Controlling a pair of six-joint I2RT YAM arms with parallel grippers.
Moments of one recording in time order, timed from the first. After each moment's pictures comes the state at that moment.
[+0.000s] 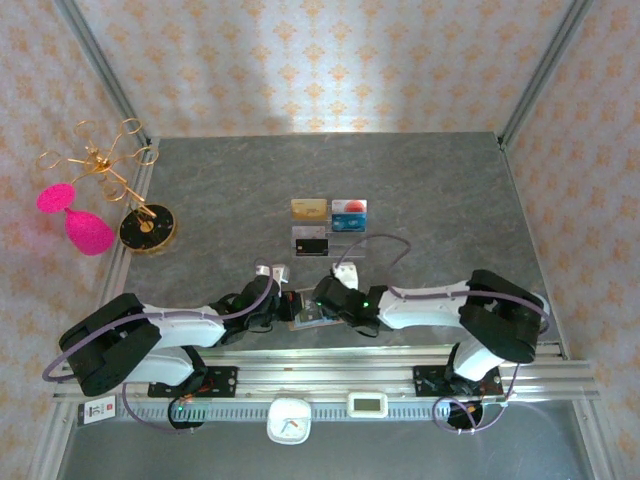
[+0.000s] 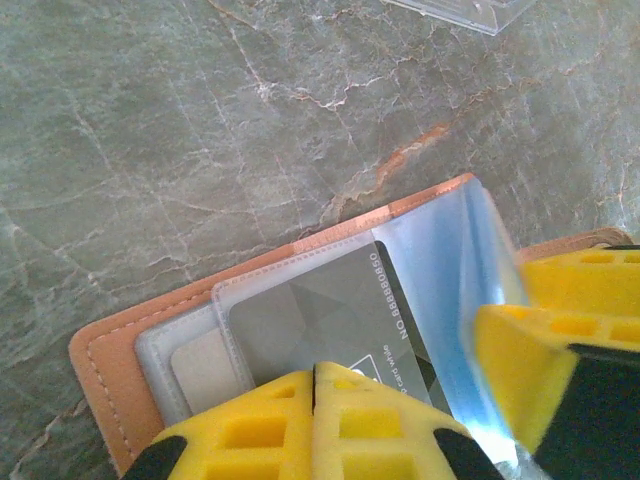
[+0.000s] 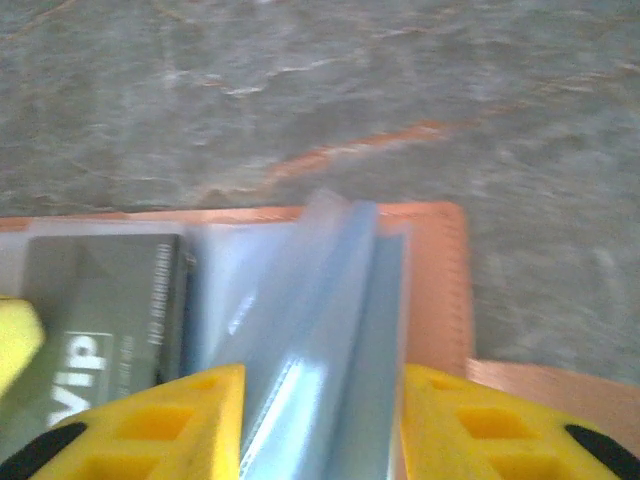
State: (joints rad) left arm -0.80 1.30 0.25 0.36 0.03 -0.84; right arm 1.13 1.53 0.71 -0.25 0.37 0.92
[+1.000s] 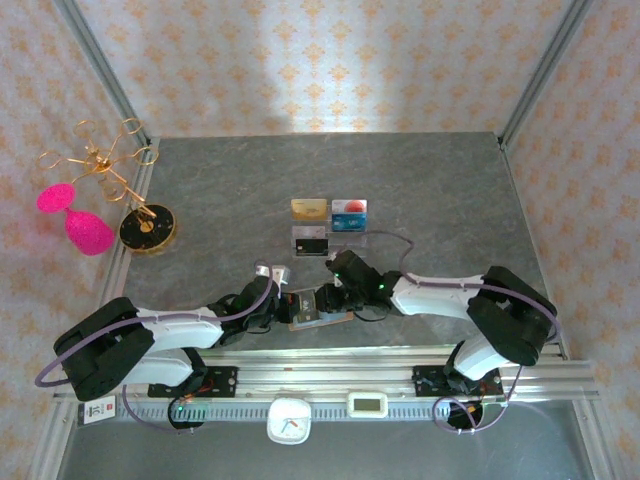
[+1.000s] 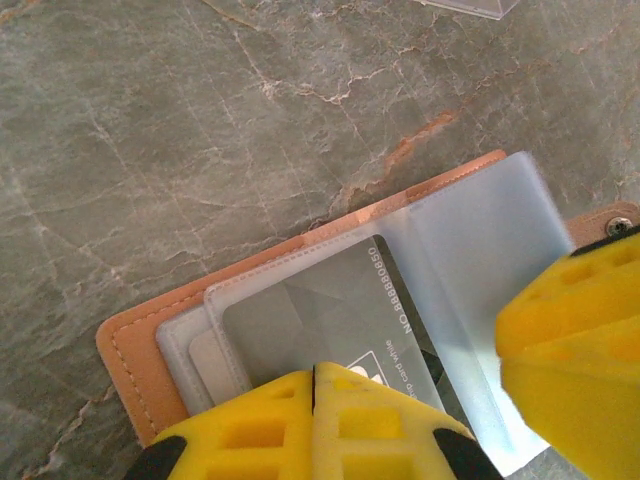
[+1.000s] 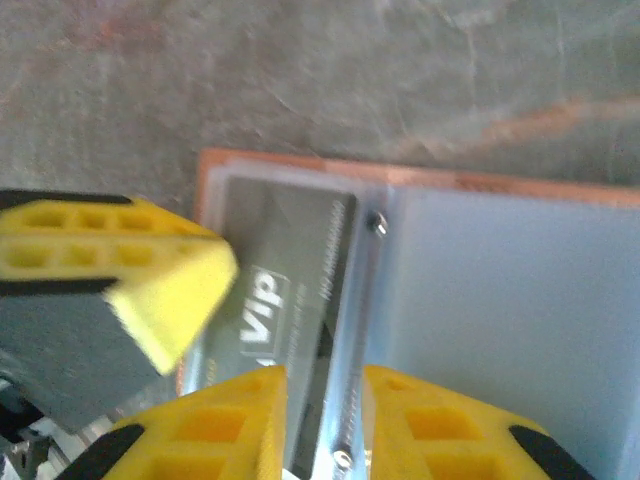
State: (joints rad) left arm -0.81 1.26 0.25 0.31 0.00 -0.78; right arm 0.93 1.51 0.67 -0.07 -0.23 0.80
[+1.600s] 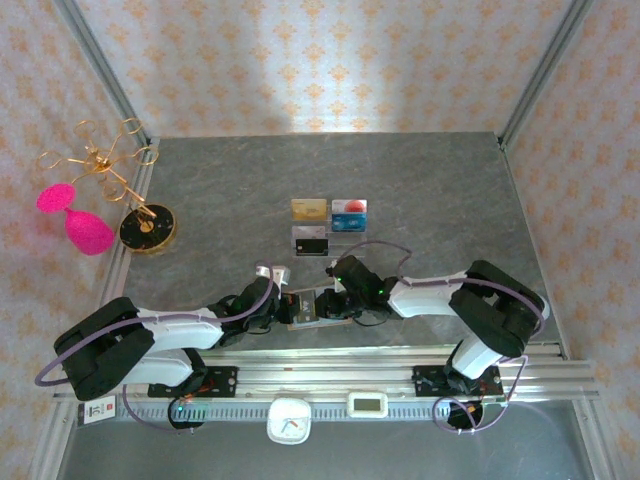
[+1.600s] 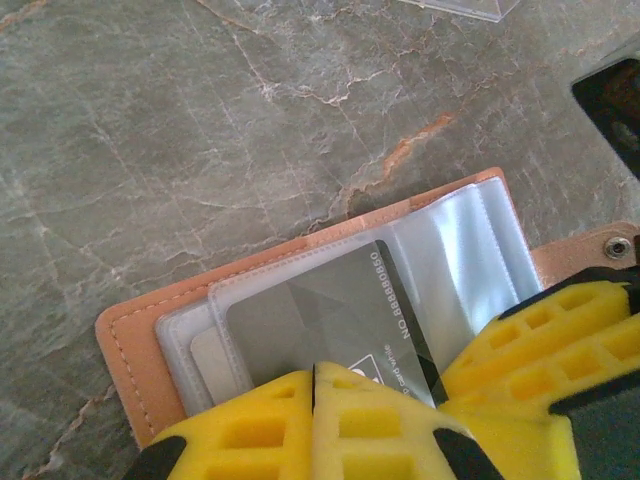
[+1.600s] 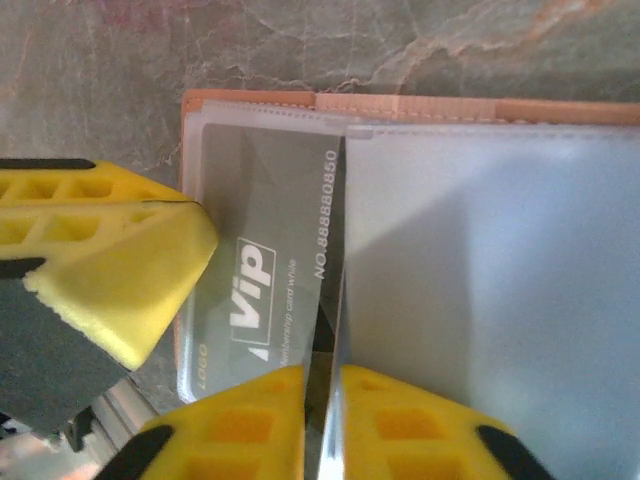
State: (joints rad) left arm -0.82 1.27 0.24 0.33 -0.01 -0.78; right arm 0.92 1.59 0.61 0.10 -0.36 0.88
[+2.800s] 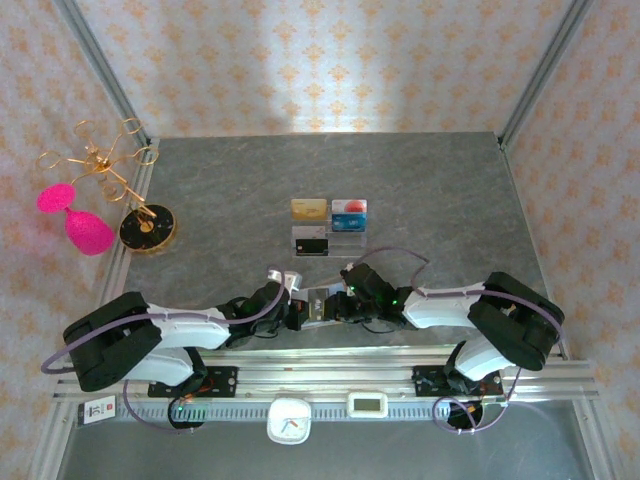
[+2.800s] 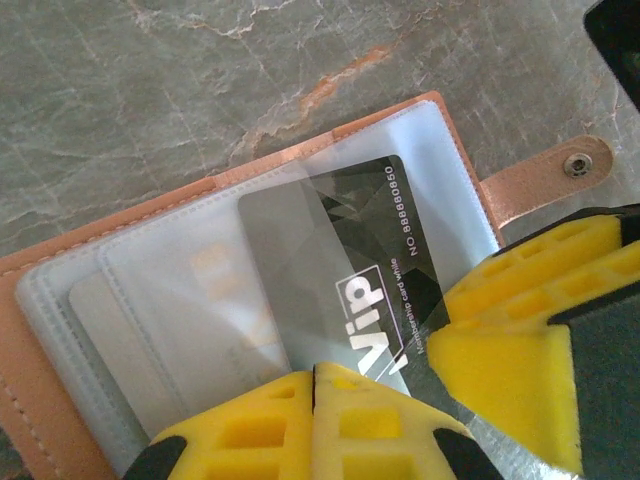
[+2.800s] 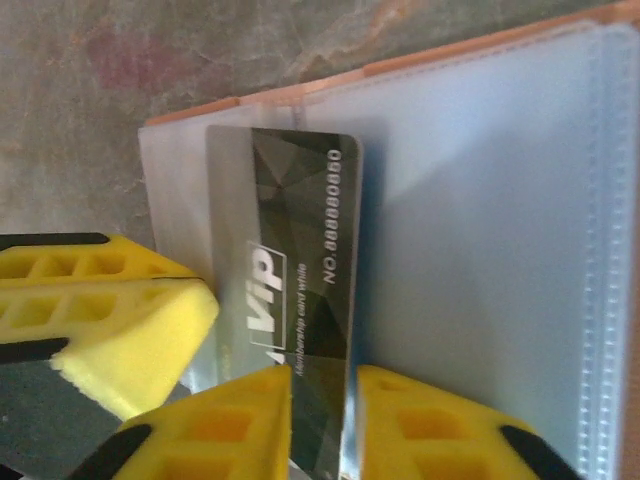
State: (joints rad) left arm -0.91 1.33 0.28 0.33 -0.01 -0.79; right arm 0.92 1.47 0.48 0.17 -0.26 0.97
